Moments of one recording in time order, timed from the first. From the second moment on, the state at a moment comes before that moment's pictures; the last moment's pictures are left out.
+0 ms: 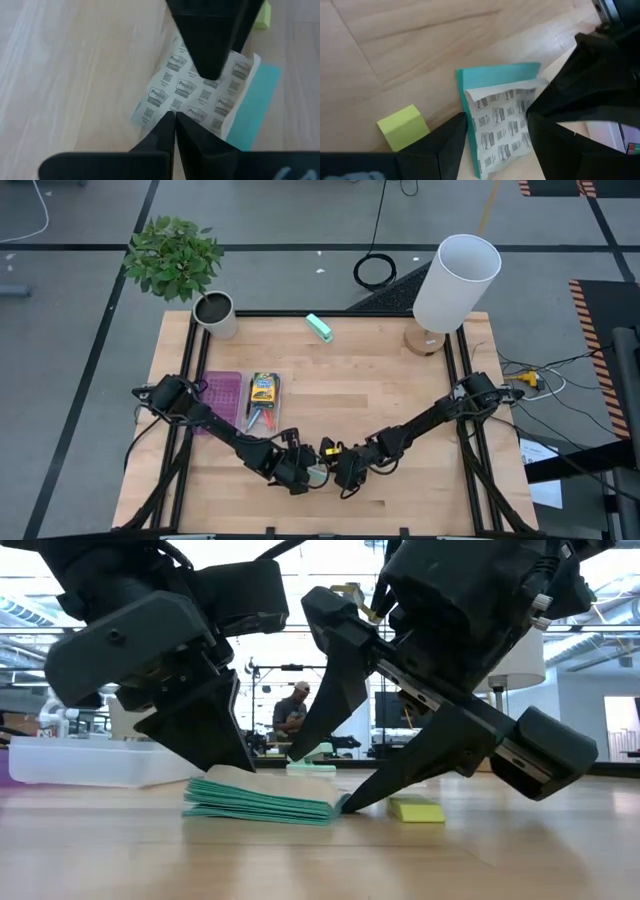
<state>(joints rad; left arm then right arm) -0.52 2.01 1.17 -0.35 -0.40 -0.58 0.43 2.01 1.05 0.18 0.19 -0.84</state>
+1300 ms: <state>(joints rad) -0.52 2.01 1.17 -0.34 -0.40 -0.57 0.44 2.00 1.04 0.19 0.24 -0.92</state>
